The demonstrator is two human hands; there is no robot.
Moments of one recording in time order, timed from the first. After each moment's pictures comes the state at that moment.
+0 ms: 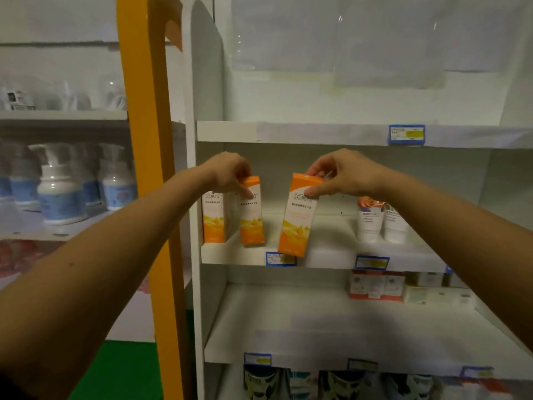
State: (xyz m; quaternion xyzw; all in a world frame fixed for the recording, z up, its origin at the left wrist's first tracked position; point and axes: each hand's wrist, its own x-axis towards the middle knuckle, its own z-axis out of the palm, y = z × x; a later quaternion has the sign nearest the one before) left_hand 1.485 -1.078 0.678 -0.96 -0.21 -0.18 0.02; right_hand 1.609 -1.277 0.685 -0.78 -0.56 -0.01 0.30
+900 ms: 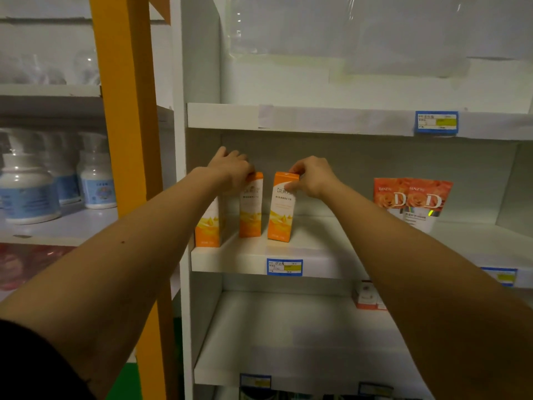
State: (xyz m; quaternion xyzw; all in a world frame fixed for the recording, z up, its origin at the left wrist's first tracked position) left_hand 1.542 -1.031 0.656 -0.93 -0.26 -0.14 0.23; right_hand 1.657 -1.153 0.646 -0.82 -0.45 -0.08 0.34
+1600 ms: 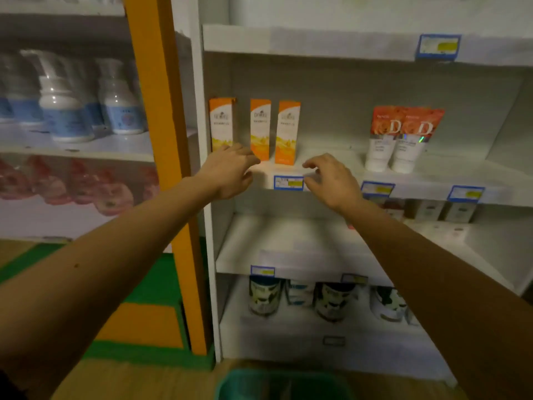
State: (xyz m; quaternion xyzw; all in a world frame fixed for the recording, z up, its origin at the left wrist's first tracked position) left_hand 1.444 -1.107 0.550 -0.95 -0.19 -0.19 0.13; right_hand 1.595 -1.250 0.529 -0.82 -0.48 -0.13 0.28
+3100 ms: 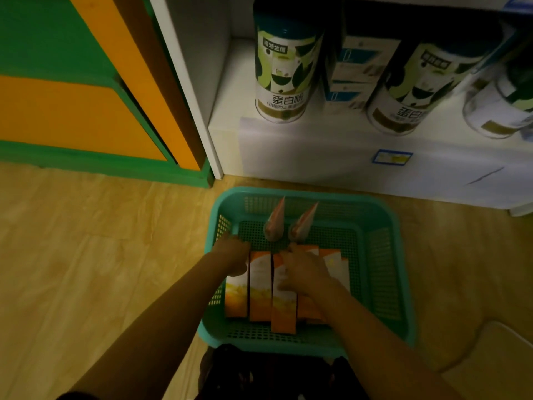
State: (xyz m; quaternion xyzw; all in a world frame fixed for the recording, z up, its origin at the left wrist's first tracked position) left_hand 1.390 -1.184 -0.045 -0.90 -0.21 0.37 -0.06; right_hand 1.490 -1.309 -0.023 -0.78 -0.48 0.38 -0.11
